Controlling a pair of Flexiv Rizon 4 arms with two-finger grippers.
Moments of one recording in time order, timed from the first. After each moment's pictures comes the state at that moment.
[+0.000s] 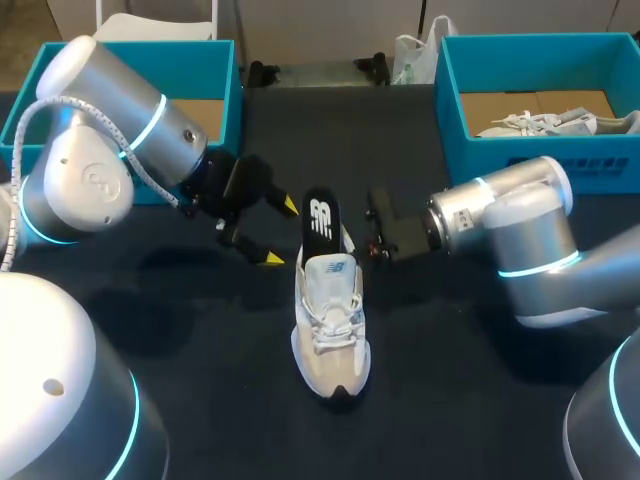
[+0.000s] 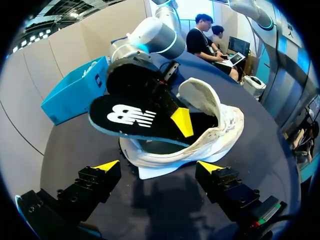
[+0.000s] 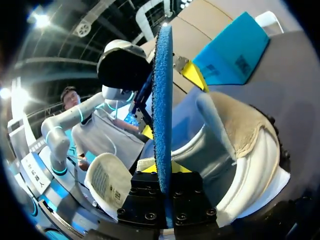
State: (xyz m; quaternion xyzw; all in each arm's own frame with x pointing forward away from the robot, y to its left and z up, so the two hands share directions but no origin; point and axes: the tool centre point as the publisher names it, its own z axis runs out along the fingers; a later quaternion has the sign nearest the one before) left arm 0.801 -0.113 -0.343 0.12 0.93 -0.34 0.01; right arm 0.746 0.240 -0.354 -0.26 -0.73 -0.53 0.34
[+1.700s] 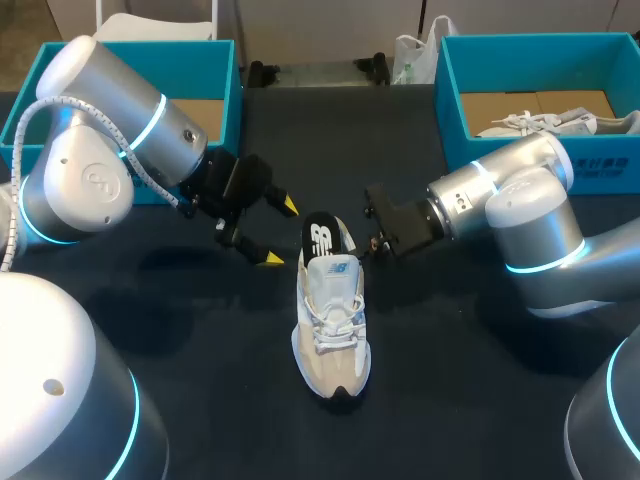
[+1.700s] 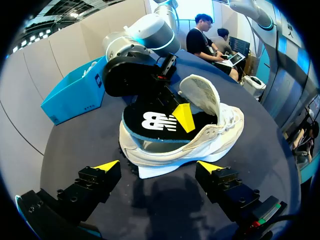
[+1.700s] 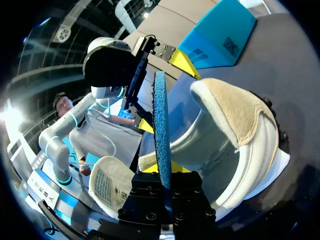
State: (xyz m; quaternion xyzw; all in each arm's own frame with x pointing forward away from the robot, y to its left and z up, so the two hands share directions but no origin) left arm 0.801 -0.113 -0.343 0.12 0.93 -0.34 0.01; right arm 0.738 0.231 -0.352 -0.31 -0.74 -0.46 0.38
